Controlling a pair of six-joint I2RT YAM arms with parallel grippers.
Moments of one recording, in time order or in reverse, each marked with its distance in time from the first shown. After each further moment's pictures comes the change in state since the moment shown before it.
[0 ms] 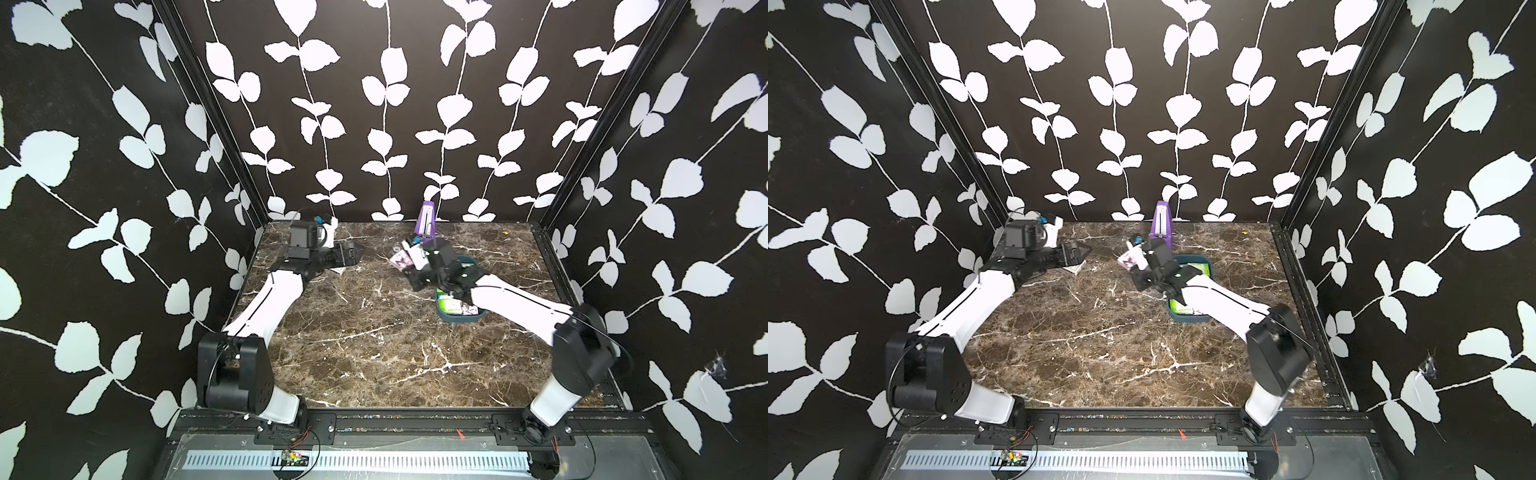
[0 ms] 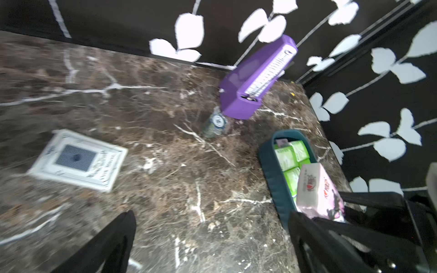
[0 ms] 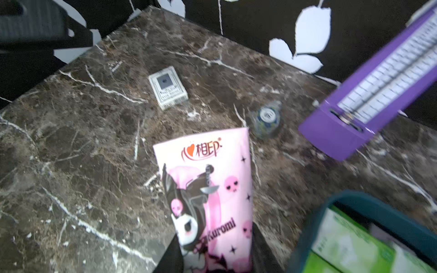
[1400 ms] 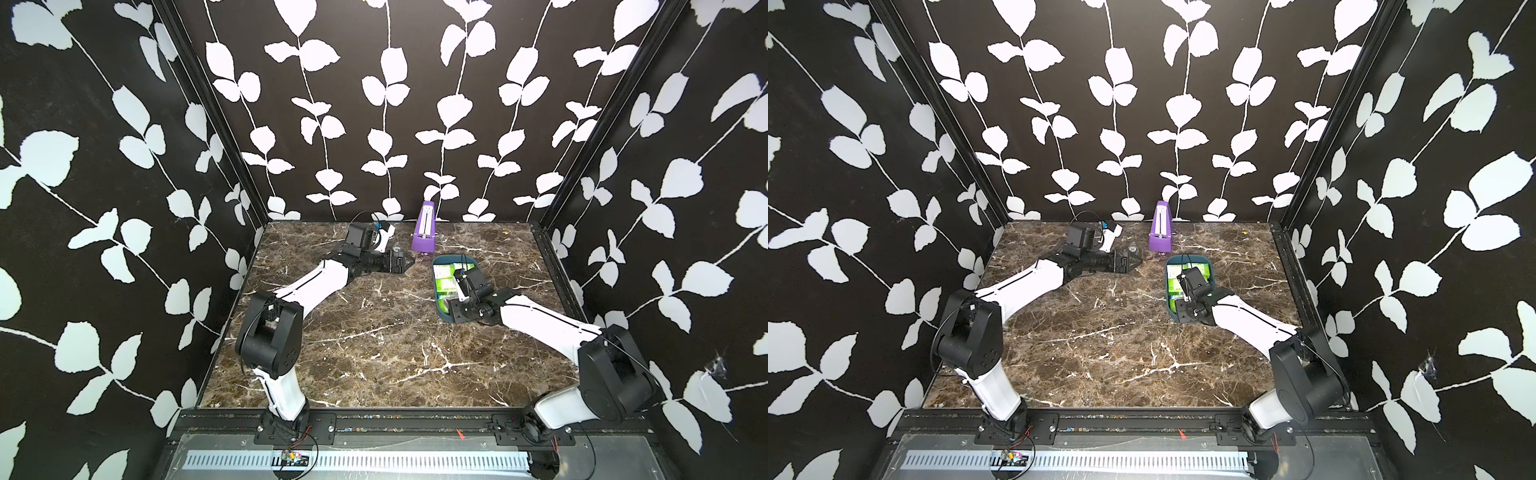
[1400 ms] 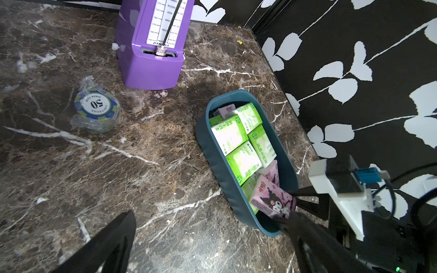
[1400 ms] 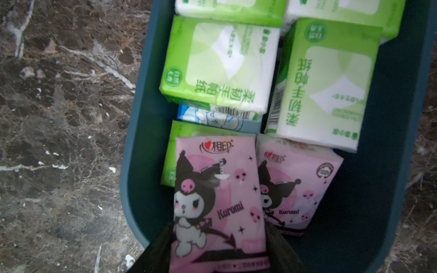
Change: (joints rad) left arm -0.285 0.257 0.141 0.080 0.053 -0.044; right arm -0.134 -0.154 -0.330 -0.256 0.098 0.239
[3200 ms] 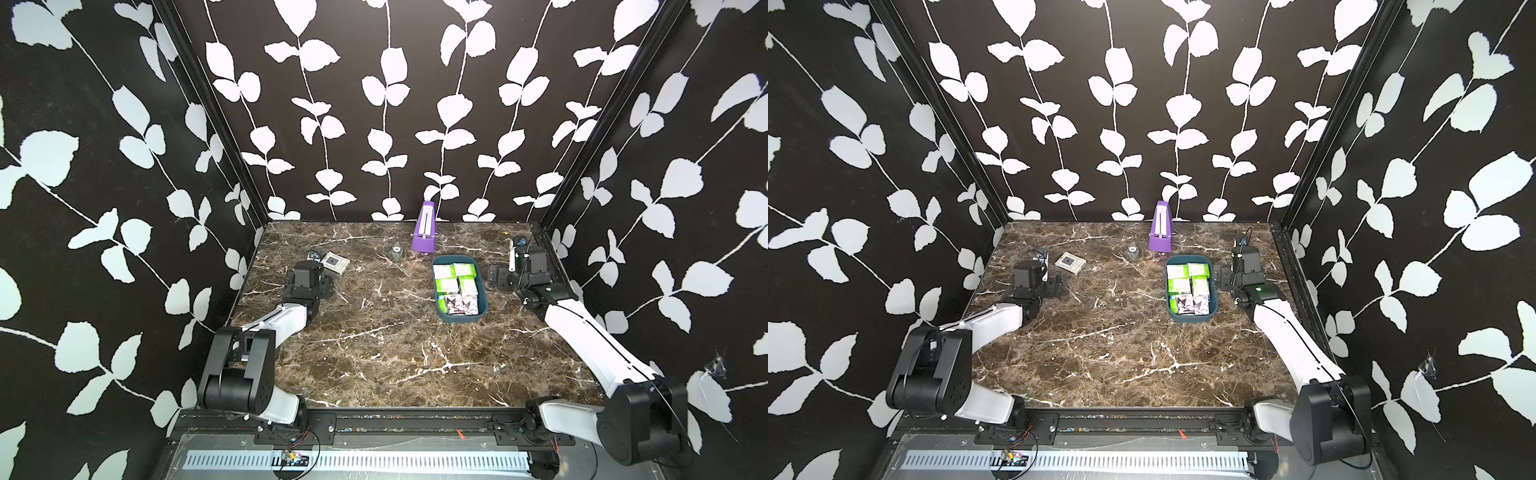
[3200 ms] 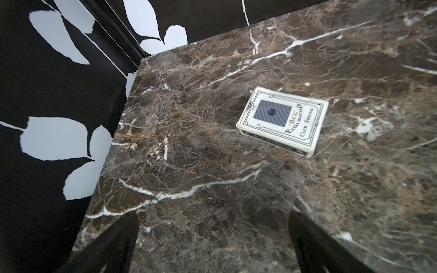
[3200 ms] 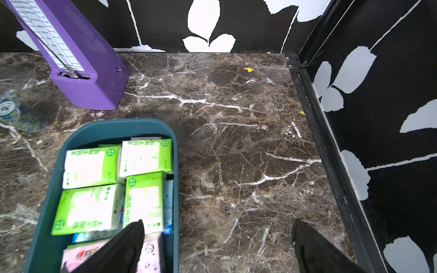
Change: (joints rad) left arm 0.327 -0.265 -0.643 0.444 -0.837 0.489; right arm -0.362 -0.238 0.003 0.156 0.158 -0.181
